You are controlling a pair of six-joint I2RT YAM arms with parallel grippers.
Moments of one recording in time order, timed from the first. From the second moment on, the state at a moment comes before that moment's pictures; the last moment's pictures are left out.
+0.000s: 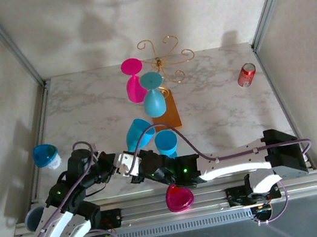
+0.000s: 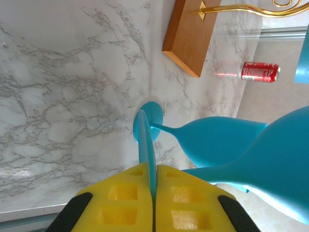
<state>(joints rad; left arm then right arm) -0.40 0.49 0.49 -0.65 0.29 -1.22 1.46 1.50 1.01 0.20 0.38 -0.26</state>
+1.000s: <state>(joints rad) -0.40 0.30 0.26 -0.34 0.28 -1.19 1.20 1.30 1.39 -0.51 0.00 0.30</state>
